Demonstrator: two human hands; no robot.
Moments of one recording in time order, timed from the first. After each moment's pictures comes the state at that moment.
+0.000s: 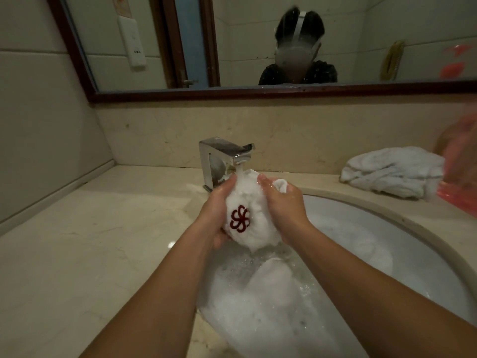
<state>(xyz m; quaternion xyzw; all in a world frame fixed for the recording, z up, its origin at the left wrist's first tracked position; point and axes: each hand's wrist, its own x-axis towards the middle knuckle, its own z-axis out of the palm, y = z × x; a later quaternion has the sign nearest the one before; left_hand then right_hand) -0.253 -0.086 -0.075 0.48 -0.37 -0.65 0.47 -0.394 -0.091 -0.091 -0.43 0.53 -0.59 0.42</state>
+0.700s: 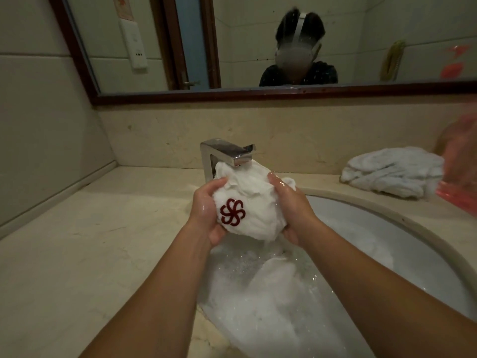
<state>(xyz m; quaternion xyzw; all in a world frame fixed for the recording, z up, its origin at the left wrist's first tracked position) -0.237 -0.087 -0.075 0.39 -0.33 -0.68 0.53 -0.405 -0.094 -0.090 -0.35 0.51 -0.56 0.55</state>
